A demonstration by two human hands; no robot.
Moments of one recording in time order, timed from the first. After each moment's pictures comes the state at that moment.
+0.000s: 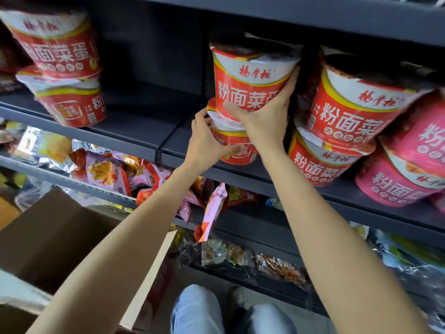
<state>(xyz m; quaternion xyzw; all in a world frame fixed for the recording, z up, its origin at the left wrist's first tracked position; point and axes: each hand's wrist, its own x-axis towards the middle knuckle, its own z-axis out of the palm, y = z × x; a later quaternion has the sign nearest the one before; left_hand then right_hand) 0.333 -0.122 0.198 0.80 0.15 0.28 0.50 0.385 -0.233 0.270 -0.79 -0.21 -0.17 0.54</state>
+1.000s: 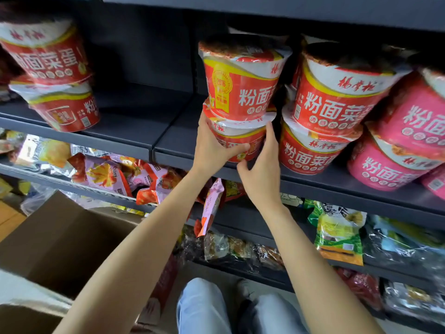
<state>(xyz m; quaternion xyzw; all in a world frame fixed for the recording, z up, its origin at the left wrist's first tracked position) 0.331 -0.158 0.194 0.78 0.13 0.29 0.53 0.343 -0.291 0.190 -0.82 -0.26 -0.15 0.50</state>
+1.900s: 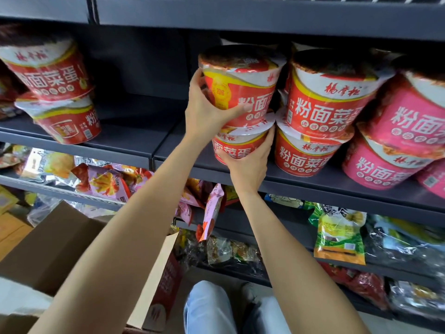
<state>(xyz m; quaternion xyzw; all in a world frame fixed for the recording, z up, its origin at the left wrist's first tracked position) 0.355 -0.146 0.270 0.79 0.12 0.35 0.49 0.361 -0.251 0.183 -0.81 -0.09 -0.16 0.56</state>
